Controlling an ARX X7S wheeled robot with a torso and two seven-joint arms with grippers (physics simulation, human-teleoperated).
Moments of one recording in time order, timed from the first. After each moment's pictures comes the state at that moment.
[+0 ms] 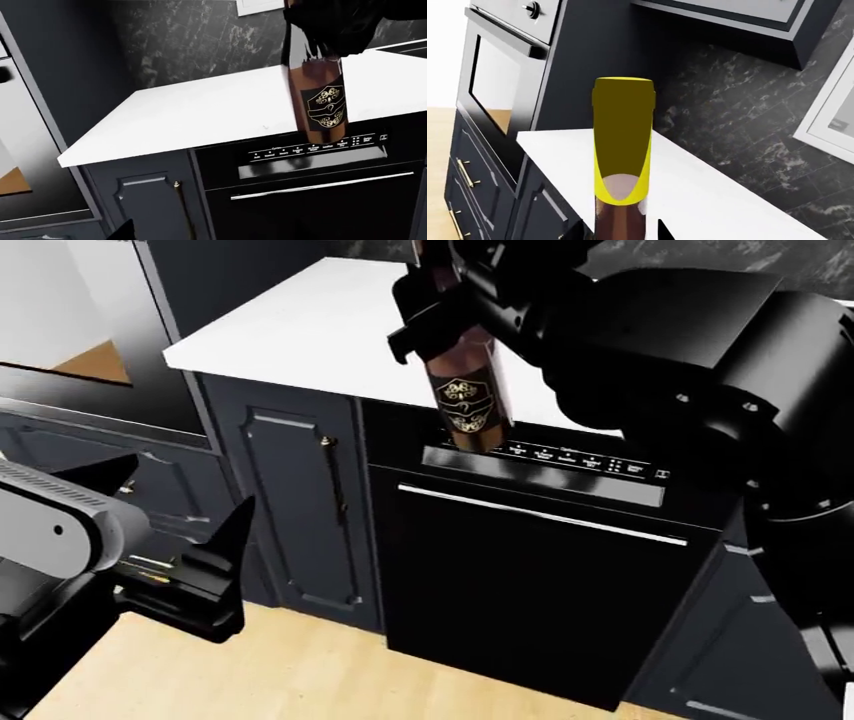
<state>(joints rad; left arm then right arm) -0.55 -1.03 -0.13 0.88 -1.72 -0.98 -0.74 1.56 0.37 -0.87 0.07 1.03 0.82 0.34</state>
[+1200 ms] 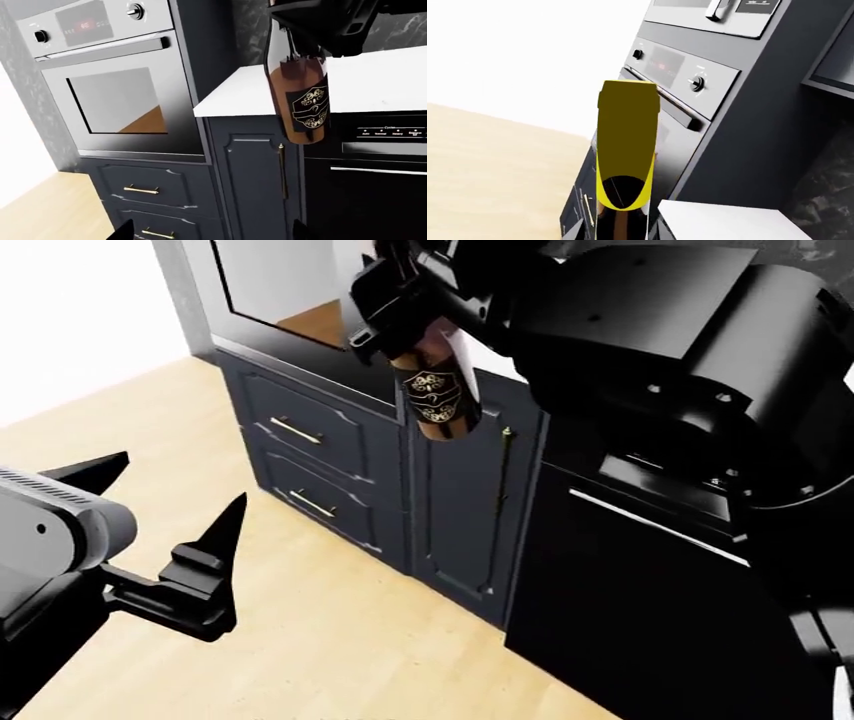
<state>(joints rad) -0.53 -1.05 -0.16 0.88 -1.72 -0.97 -0.73 1.62 0.33 -0.92 0.07 1.01 0.82 0.29</state>
